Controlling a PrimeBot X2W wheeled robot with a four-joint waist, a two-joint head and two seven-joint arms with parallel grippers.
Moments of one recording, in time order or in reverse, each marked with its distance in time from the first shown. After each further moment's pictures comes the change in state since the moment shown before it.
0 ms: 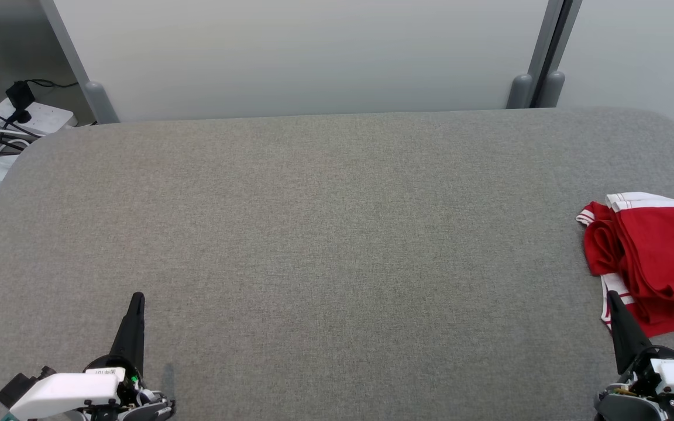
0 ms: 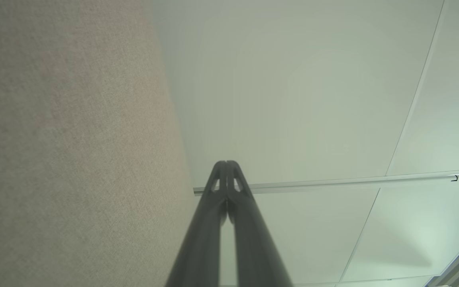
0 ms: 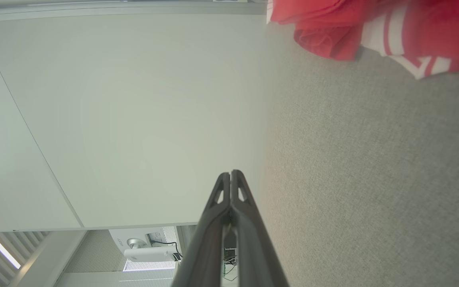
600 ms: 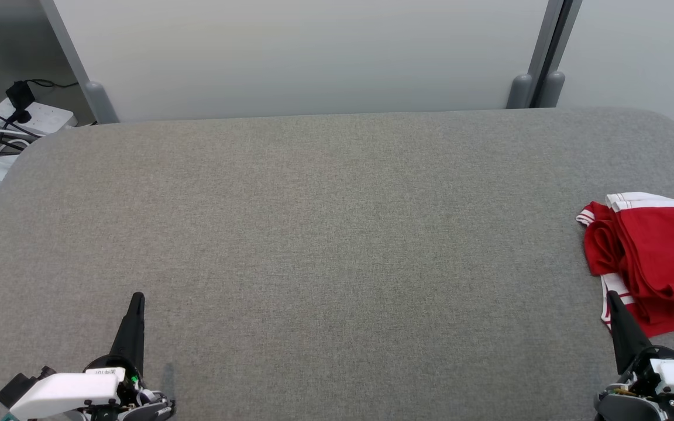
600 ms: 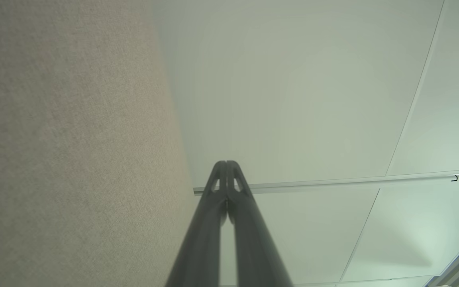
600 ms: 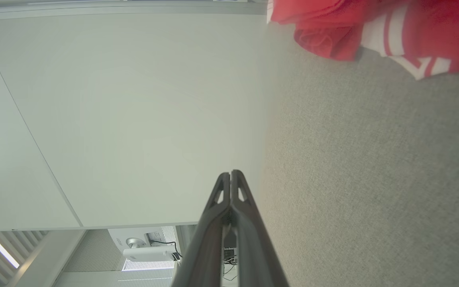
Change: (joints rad) left arm 0.000 0.000 0.000 0.000 0.000 0.000 0.000; right arm 0.000 0.001 -0.001 0.000 -0.005 0.000 0.001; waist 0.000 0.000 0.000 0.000
